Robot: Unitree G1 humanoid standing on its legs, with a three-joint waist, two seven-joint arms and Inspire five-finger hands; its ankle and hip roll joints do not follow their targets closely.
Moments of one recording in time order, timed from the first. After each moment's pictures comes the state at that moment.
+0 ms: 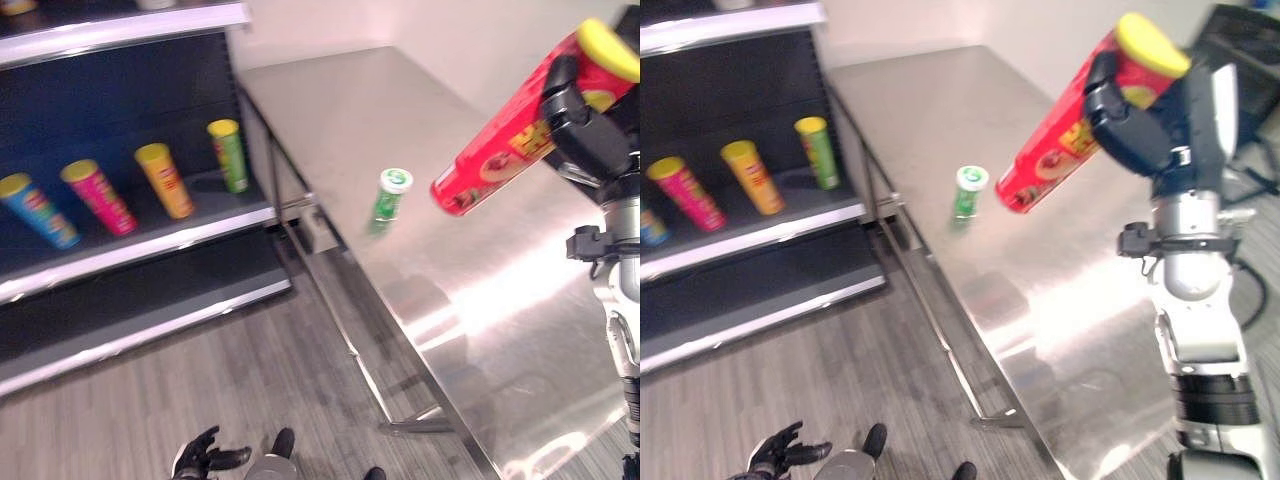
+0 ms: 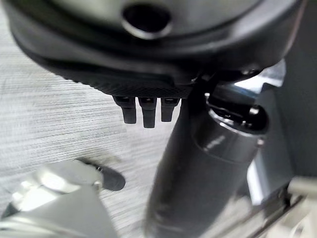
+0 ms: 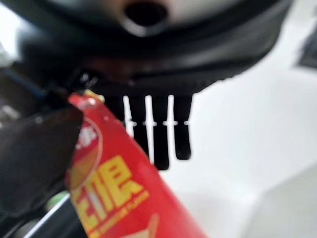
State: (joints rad) left arm 0.07 0.22 -0.03 0.93 -0.29 -0.06 0.07; right arm -0.40 -0.97 -0.19 -0.10 0.23 -0.18 -0.23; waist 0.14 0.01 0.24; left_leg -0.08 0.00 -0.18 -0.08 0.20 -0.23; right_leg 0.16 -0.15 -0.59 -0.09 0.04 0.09
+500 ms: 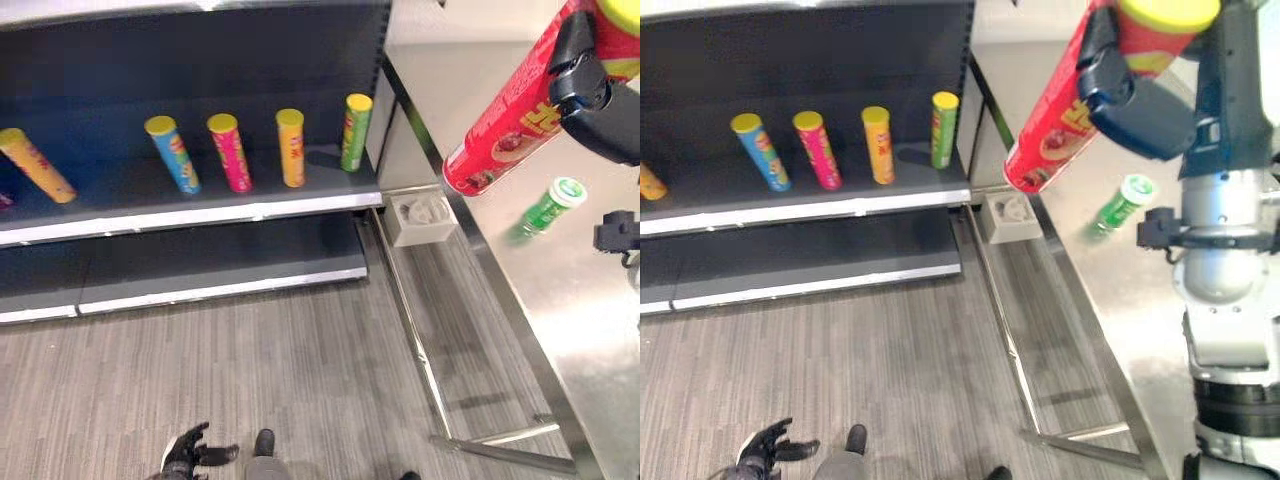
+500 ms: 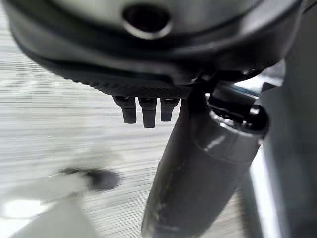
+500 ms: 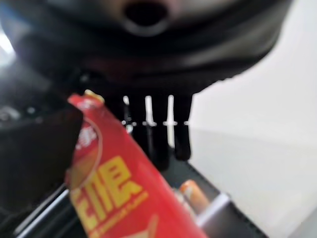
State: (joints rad) left arm 0.06 0.31 -0.02 0.96 -0.20 -0.06 0.08; right arm -0.20 -0.87 -0.29 -0.21 0.07 -0.21 -0.19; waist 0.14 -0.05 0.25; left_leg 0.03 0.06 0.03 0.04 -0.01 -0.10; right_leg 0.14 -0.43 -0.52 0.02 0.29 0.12
